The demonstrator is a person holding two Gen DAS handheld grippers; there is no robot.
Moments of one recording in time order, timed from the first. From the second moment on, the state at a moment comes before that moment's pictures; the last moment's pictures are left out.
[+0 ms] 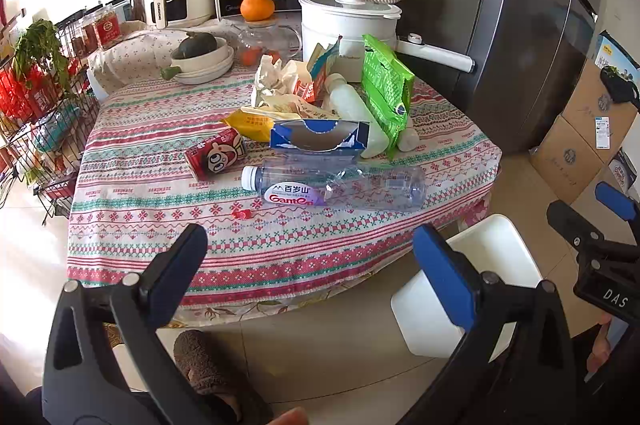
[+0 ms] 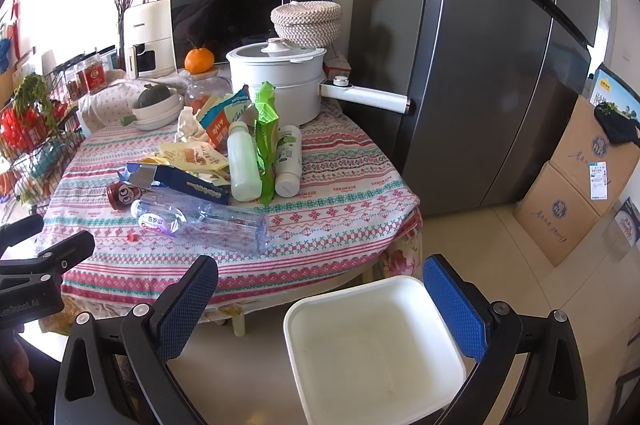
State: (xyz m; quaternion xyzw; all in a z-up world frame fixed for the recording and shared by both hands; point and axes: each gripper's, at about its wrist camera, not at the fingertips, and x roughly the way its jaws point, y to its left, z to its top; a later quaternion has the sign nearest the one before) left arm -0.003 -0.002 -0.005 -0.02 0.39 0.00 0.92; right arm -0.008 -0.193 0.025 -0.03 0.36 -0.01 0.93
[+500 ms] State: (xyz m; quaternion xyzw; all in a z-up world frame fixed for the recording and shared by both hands) left arm -0.005 -0.003 -0.004 -0.02 0.39 0.00 0.92; right arm -0.008 -0.194 0.024 -0.03 0.36 -0.01 0.93
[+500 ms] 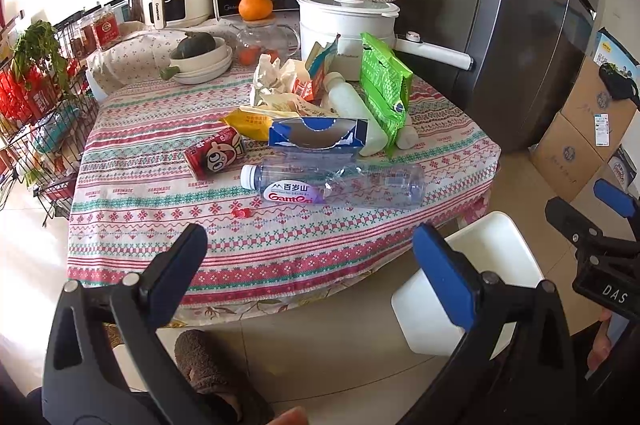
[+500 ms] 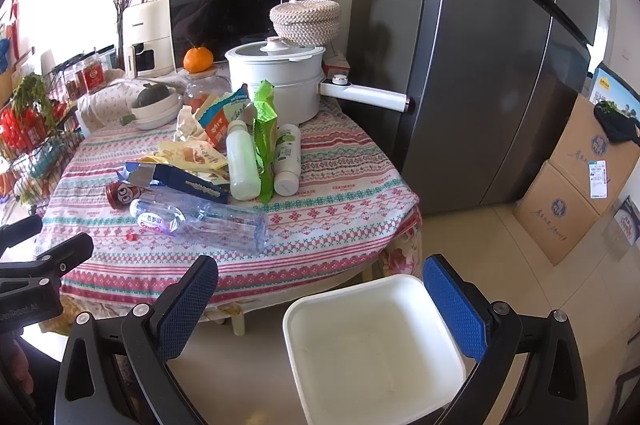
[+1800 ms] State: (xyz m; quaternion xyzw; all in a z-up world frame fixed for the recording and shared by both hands) left arm 0.047 0.045 -0.007 -0.14 0.44 -0.10 0.88; right arm 0.026 -0.192 0.030 -0.05 0.42 0.03 0.91
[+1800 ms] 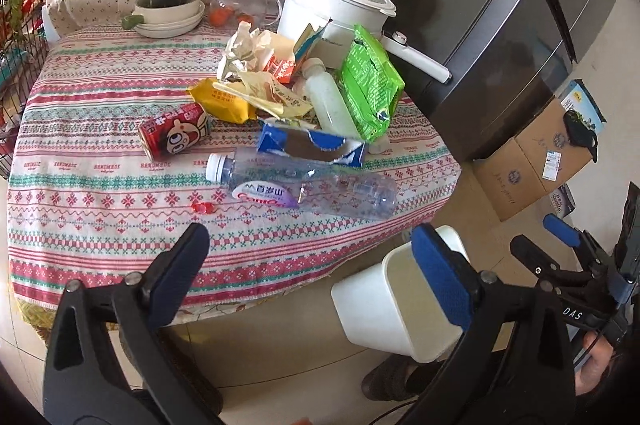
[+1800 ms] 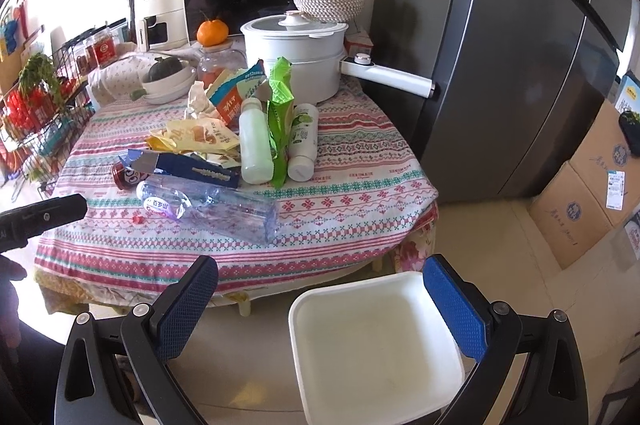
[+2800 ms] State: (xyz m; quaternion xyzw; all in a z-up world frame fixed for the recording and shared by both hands) left arm 0.156 0.050 -0.071 -0.34 0.49 -0.02 0.80; right arm 0.109 -0.157 -0.029 -0.05 0.50 0.10 0.86
